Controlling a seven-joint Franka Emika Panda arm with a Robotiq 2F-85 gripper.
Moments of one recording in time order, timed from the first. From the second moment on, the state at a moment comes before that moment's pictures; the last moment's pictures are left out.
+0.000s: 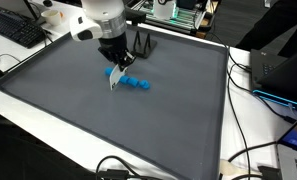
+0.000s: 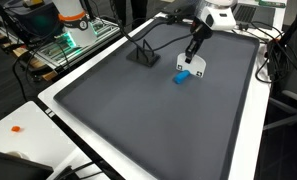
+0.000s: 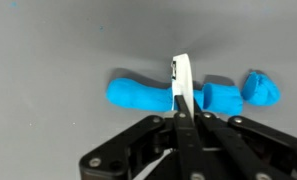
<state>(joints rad) 0.12 0.57 0.01 -1.71 -0.08 2.15 0.14</state>
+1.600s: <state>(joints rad) 0.10 0.45 0.02 -1.79 -0.05 2.04 0.13</state>
